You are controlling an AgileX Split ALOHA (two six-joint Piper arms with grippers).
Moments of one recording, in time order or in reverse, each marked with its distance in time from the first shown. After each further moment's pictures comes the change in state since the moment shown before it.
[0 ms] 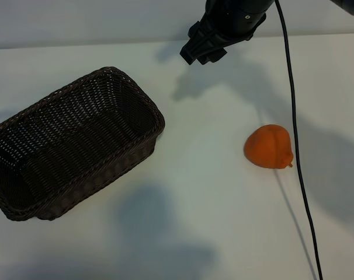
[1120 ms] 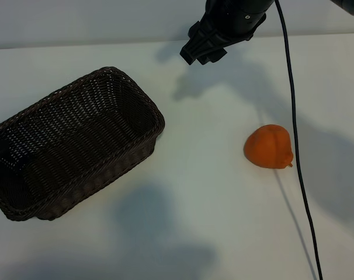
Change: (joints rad) left arm 0.183 0.270 0.219 -0.124 -0.446 0.033; right arm 0.000 0.000 0.000 0.000 0.000 0.000
